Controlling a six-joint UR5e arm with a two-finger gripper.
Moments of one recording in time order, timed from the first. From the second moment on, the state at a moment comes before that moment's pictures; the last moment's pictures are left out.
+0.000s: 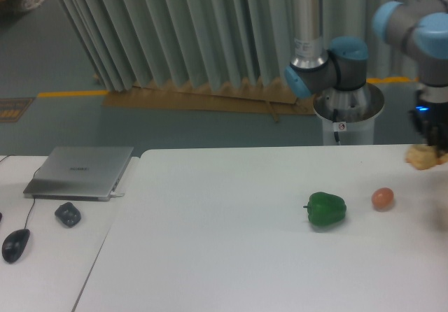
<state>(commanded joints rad) 2.85 -1.69 -1.68 -1.34 1.69 1.78</state>
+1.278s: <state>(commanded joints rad) 2.76 -1.81 -1.62 -1.21 1.86 1.88</state>
